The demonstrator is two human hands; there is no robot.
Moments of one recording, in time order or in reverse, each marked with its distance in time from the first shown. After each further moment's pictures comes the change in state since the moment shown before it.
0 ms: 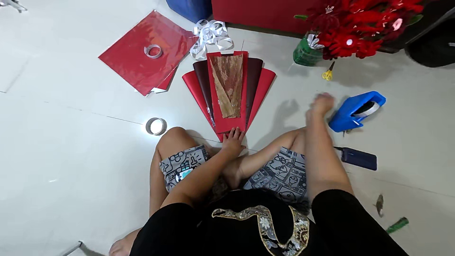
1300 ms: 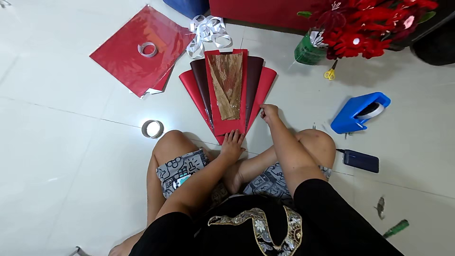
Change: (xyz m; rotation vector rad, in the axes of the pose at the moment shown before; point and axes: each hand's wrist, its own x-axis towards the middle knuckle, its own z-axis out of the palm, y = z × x) left_hand 0.002 -0.004 0.002 0.055 0.033 0.065; right_hand -0.056 0.076 0.116 -0.155 -0.398 0.508
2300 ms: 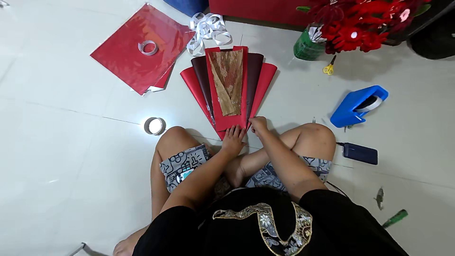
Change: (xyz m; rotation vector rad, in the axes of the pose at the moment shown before) left_hand -0.002 -0.003 -0.002 -0.010 0.021 0.005; right_hand -0.068 0.056 0.019 -0.367 -0.080 0.039
